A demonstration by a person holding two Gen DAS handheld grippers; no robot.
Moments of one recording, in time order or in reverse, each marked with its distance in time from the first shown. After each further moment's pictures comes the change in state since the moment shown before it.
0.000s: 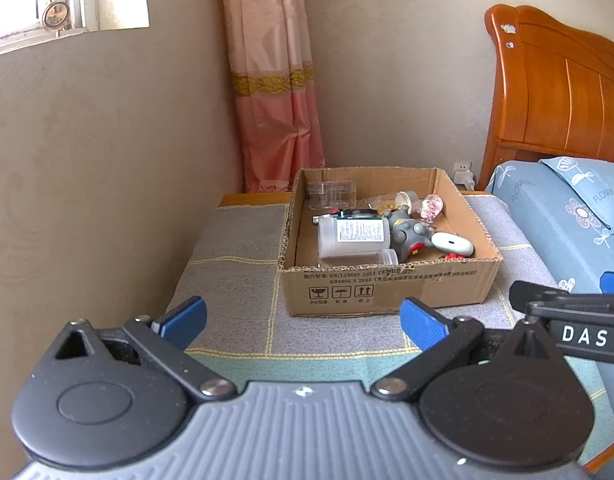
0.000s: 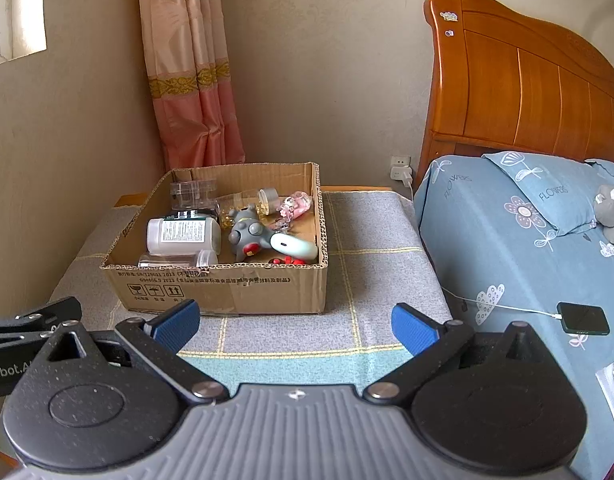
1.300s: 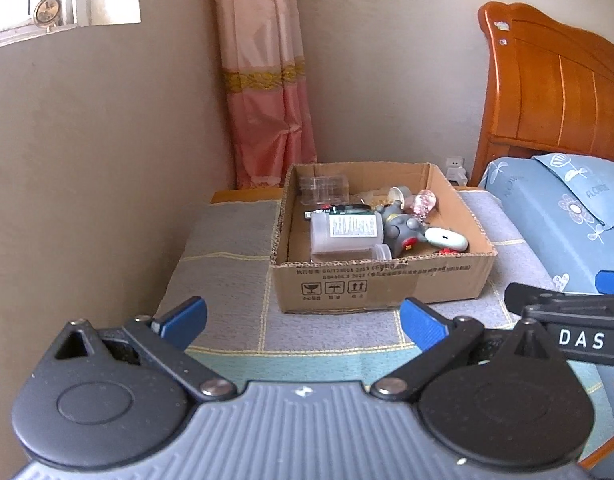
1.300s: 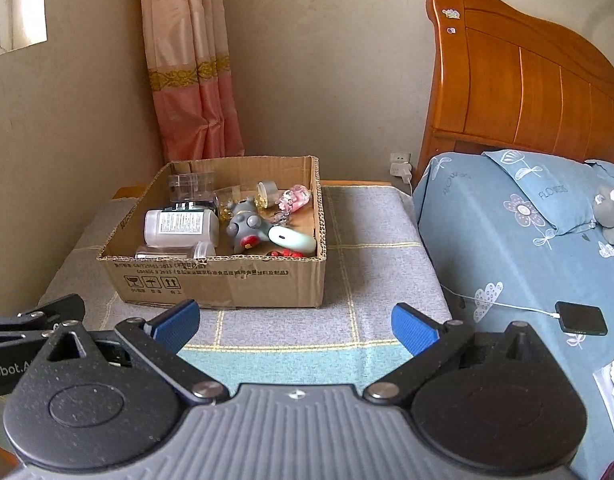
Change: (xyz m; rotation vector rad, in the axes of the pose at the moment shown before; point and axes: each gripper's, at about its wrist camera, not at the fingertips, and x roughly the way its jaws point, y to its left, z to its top) left arm 0.002 -0.001 -0.002 0.008 0.007 -0.023; right arm 0.003 0.001 -0.004 -0.010 0.014 -0.006
